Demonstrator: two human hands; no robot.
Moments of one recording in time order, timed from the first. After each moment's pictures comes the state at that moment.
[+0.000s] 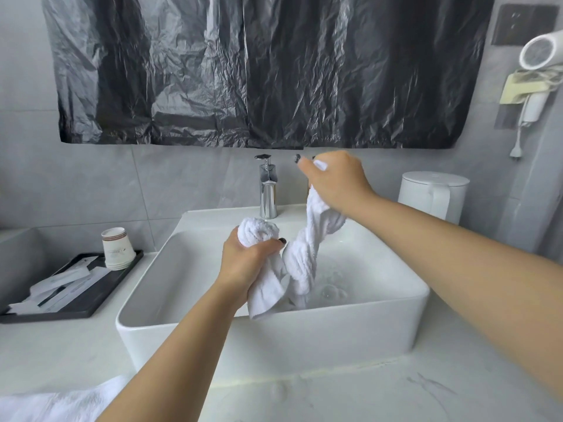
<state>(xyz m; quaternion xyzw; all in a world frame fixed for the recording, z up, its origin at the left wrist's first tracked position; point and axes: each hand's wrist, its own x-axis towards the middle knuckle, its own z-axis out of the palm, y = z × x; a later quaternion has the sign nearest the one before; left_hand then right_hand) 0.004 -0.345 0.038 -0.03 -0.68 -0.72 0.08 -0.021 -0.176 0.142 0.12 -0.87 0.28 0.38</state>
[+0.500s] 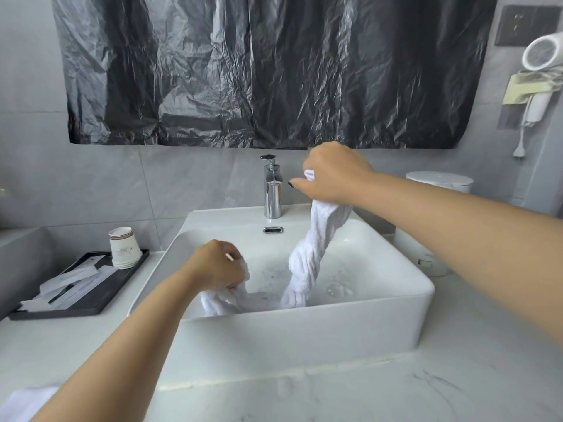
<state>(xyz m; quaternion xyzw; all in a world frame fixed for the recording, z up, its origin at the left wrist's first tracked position) -0.017 -0.411 0.045 -0.03 -0.95 -0.30 0.03 -0.010 -0.182 0.168 0.19 -0.92 -0.03 0.33</state>
